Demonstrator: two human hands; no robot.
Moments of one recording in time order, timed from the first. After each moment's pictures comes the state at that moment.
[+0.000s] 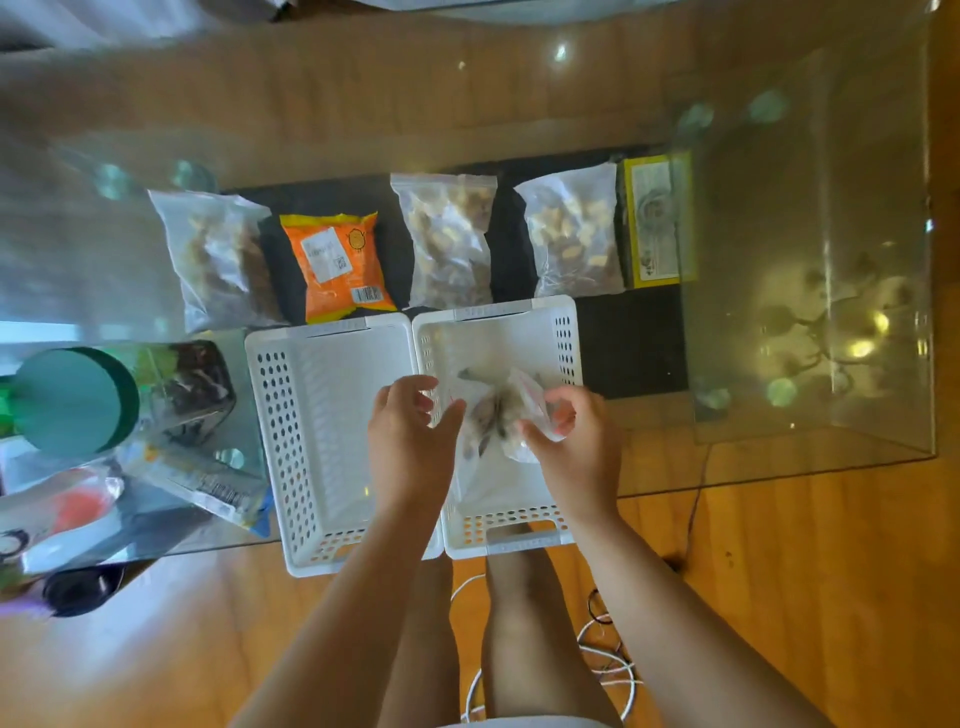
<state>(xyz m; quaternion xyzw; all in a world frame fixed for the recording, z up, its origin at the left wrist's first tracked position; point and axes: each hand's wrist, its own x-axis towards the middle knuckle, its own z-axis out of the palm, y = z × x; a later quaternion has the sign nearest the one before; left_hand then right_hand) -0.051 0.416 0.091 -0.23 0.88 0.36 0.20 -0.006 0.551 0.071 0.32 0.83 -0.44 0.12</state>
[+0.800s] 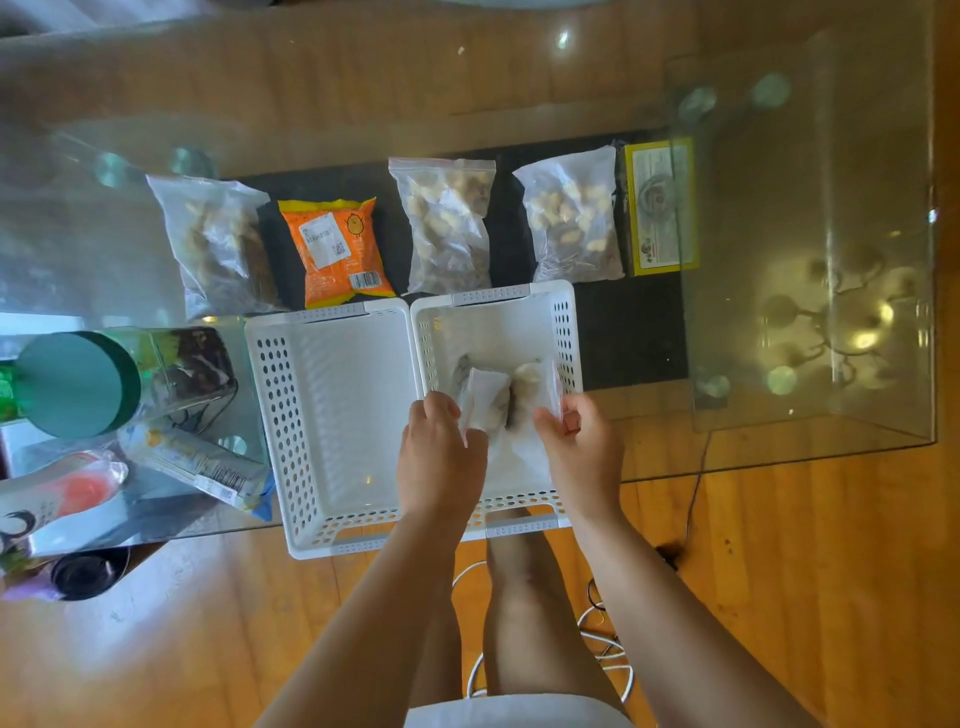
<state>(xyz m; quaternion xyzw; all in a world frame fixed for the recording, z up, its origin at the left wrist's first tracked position) -0.020 0.431 0.083 -0.18 0.89 0.28 0.31 0.008 0.550 0.076 0.37 0.78 -0.48 0.14</state>
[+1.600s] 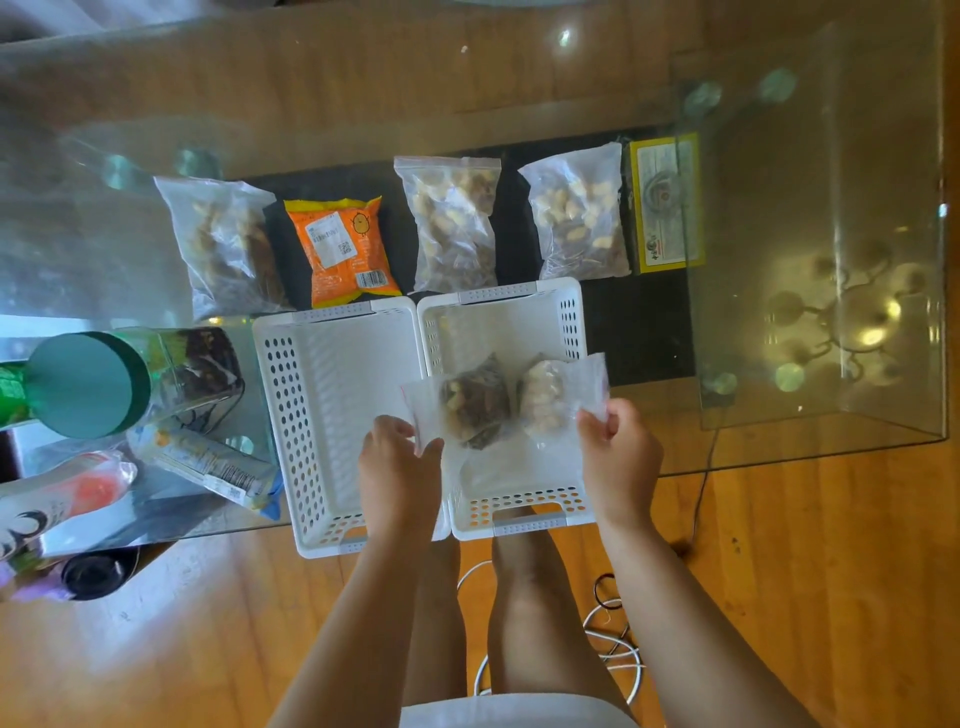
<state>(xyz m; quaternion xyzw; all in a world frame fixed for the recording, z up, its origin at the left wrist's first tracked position) -0.015 0.395 0.089 -0.29 0.87 0.28 0.28 0.015 0.563 0.080 0.39 0.82 -0.41 0.10</state>
